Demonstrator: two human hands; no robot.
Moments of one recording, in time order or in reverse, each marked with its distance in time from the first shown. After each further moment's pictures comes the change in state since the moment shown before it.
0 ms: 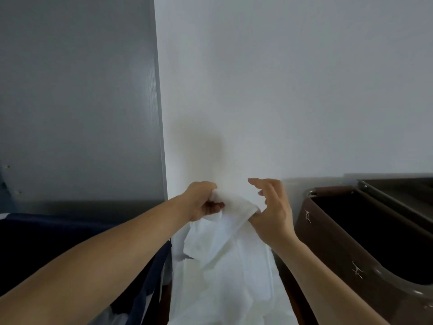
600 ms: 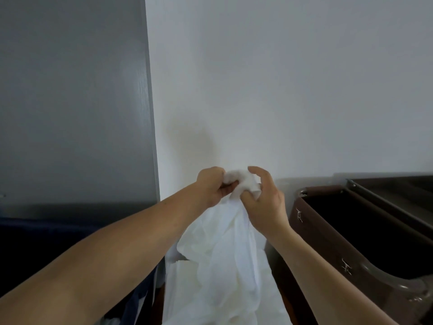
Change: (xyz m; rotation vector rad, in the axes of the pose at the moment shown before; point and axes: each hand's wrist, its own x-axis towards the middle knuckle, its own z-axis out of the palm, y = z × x) left_hand -0.012 0.030 0.047 -0.175 -0.031 0.111; right_hand 0.016 -0.040 -0.020 0.076 -0.038 0.259
